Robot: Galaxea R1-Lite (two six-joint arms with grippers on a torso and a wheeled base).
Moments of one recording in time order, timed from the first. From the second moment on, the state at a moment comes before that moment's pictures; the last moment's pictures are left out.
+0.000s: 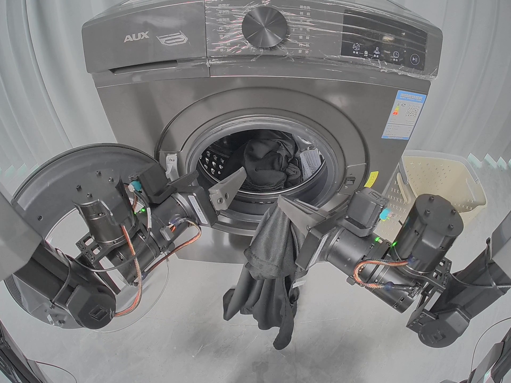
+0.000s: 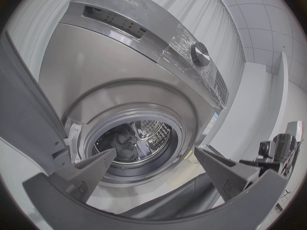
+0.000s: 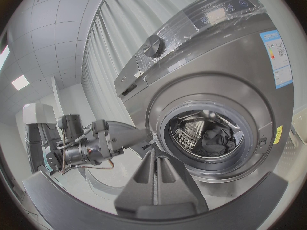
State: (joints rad) left arm -0.56 1.83 -0.62 -1.34 0.02 -0.30; right arm 0.82 1.87 -0.61 -1.41 -0.07 0.21
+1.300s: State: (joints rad) left arm -0.67 1.97 -0.53 -1.51 -0.17 -0.17; right arm 0.83 1.88 -0.67 -1.36 -0.13 0.21
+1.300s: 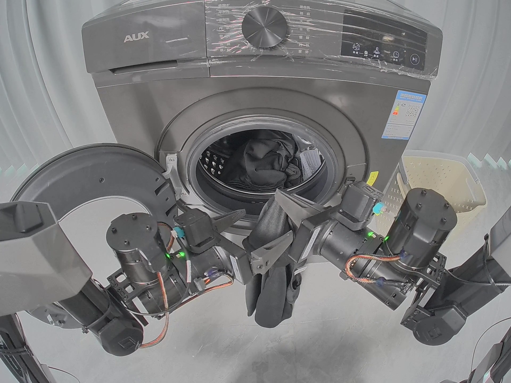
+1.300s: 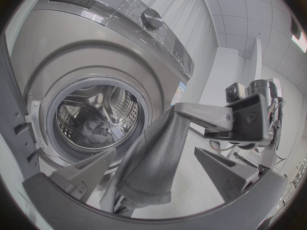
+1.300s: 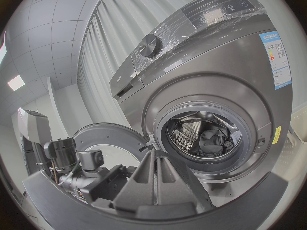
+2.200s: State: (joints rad) left arm -0.66 2.17 -0.69 -1.52 -0.16 -0.16; right arm 0.86 1.89 -0.66 -1.36 -0.15 0.22
